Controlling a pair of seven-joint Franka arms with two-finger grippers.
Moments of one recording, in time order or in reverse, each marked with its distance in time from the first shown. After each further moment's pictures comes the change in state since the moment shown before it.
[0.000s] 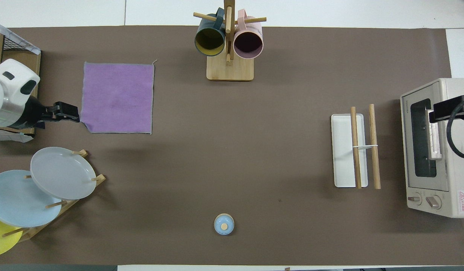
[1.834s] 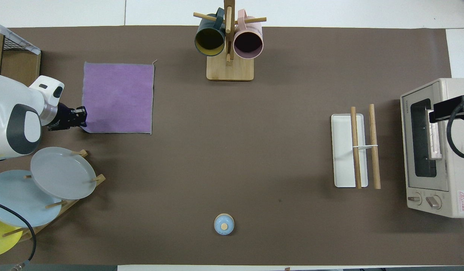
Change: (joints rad) left arm 0.057 0.166 -0.001 -0.021 -0.003 0.157 -0.130; right arm 0.000 0.000 0.000 0.000 0.000 0.000 0.000
